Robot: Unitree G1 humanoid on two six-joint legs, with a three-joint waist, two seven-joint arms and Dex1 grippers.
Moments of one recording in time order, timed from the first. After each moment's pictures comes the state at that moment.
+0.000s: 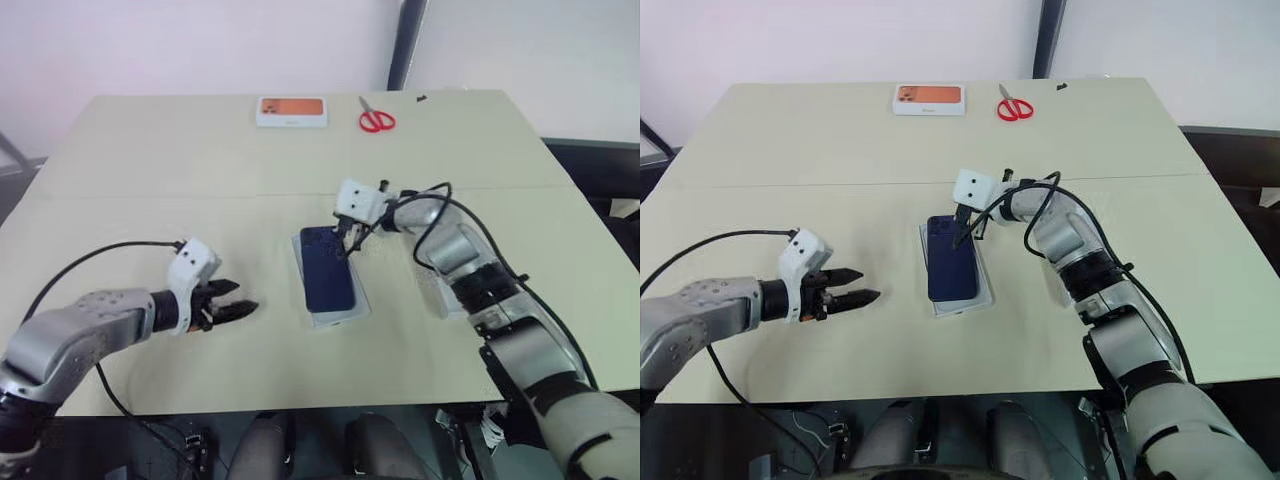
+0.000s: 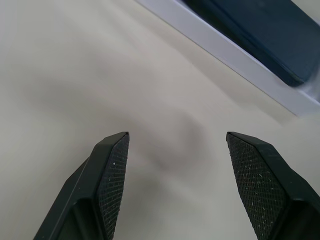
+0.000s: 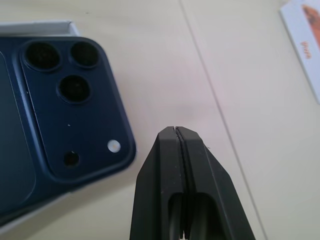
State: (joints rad) left arm -0.13 1.00 -0.04 -0.41 -0.87 0.81 -0.57; right arm -0.93 -0.38 0.39 0.50 -0.25 0.17 0.81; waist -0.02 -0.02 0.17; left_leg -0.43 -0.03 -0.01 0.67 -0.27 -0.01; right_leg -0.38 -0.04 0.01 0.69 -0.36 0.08
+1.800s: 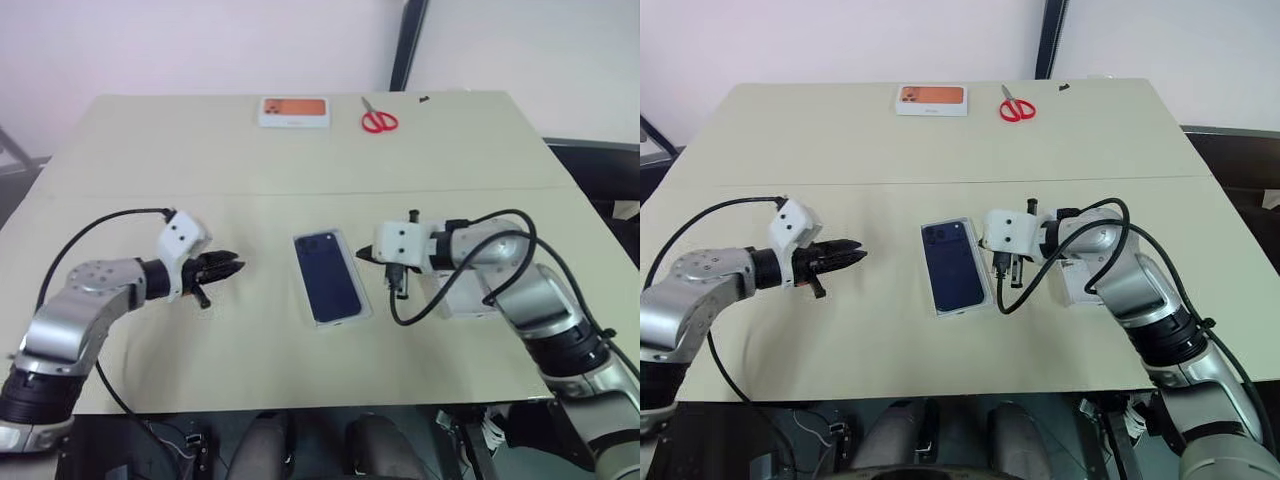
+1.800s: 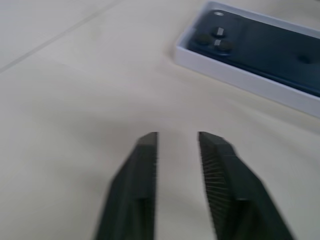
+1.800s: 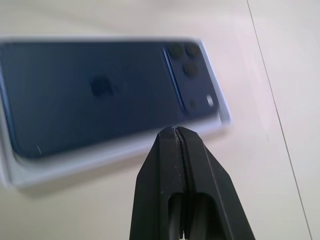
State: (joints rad) left arm -0.34 0.84 -0.03 -0.21 -0.46 0.67 -0.86; right arm -0.59 -0.71 0.28 -0.20 -0.10 0.36 1.07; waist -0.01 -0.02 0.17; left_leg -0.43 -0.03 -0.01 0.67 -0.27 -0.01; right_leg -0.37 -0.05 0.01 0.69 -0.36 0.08
